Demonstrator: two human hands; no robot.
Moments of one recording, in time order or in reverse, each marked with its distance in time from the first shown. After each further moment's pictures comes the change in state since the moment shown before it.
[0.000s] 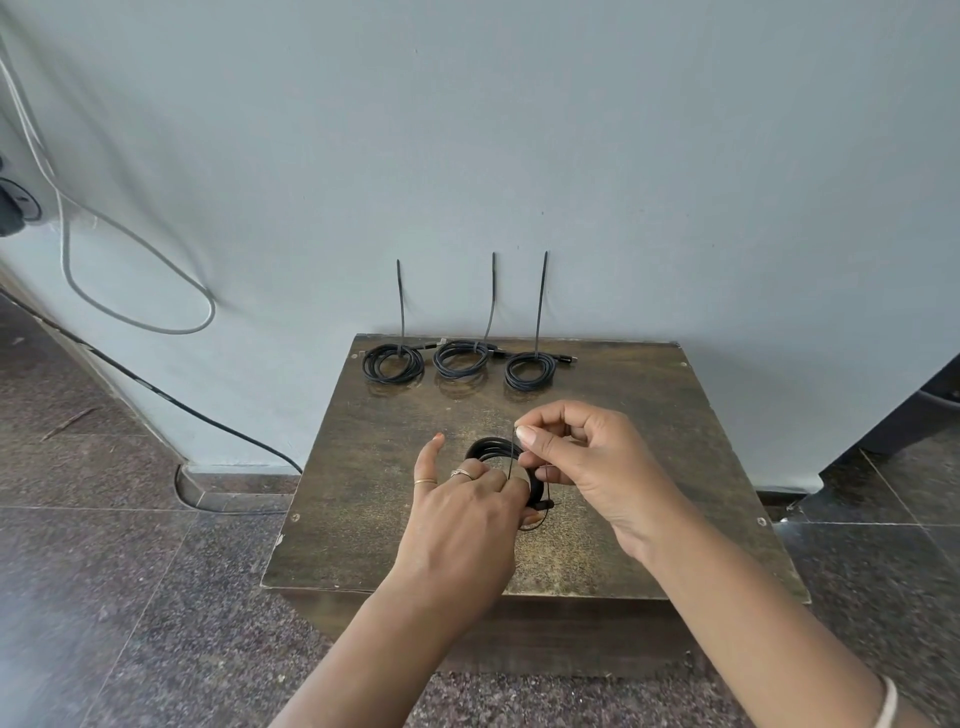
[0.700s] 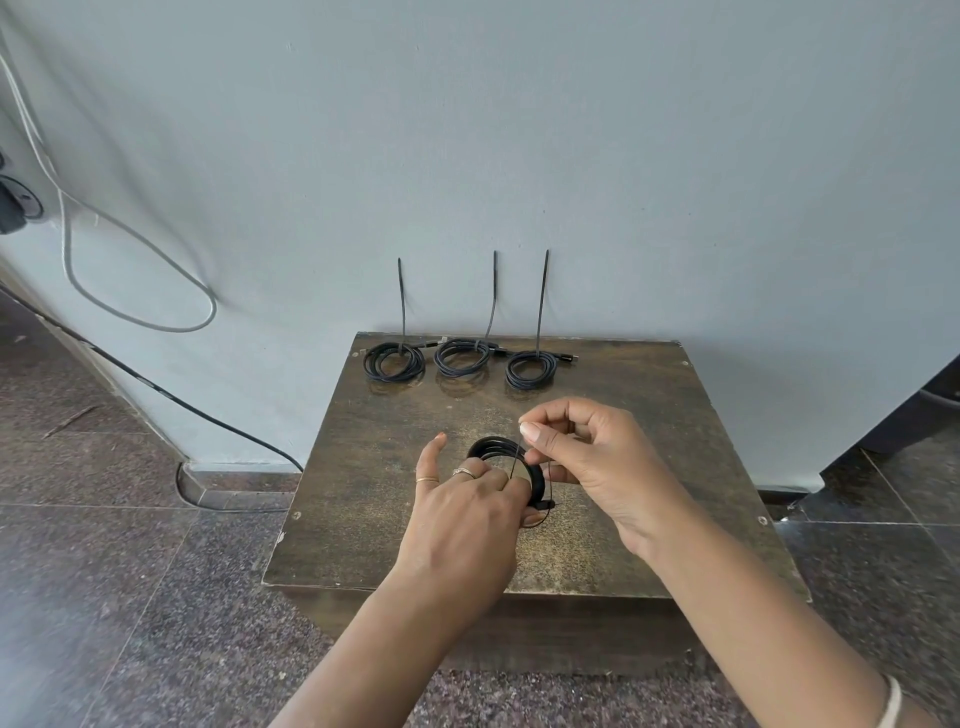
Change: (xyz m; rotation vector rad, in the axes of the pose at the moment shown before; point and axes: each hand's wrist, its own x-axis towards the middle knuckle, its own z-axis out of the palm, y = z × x) left_hand 0.000 0.000 0.001 0.007 0.001 0.006; right_hand 0.000 -0.001 -0.002 -0.026 0.015 -0.001
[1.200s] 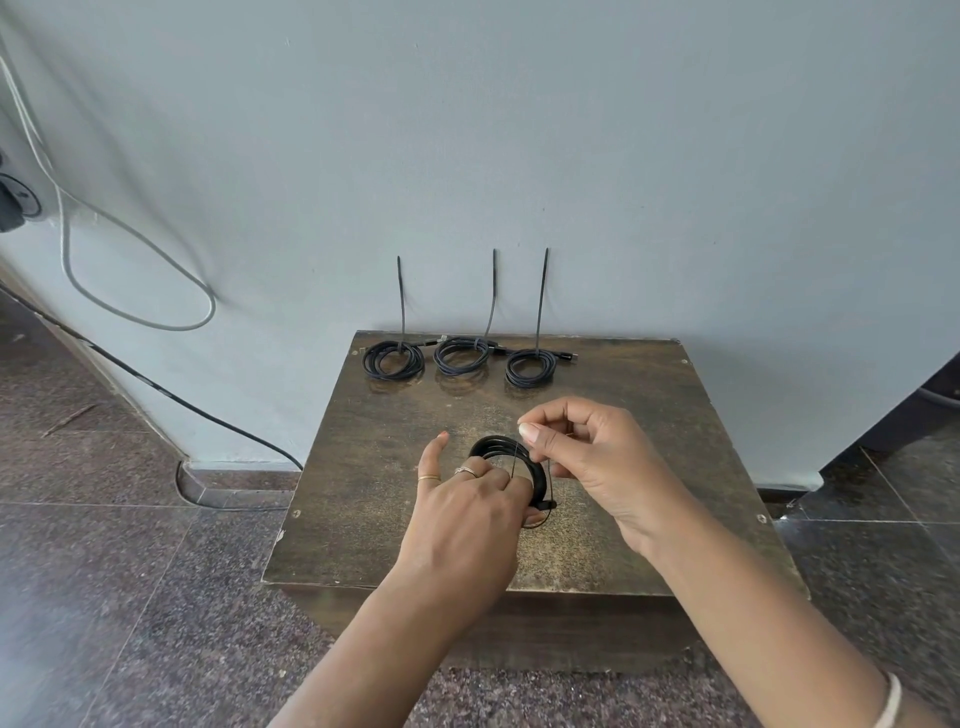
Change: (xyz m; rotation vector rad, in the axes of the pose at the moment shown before) left_hand 0.000 0.001 0.001 0.000 -0.002 0.014; right_hand 0.001 0.001 -0.002 -0.042 -0.017 -0.023
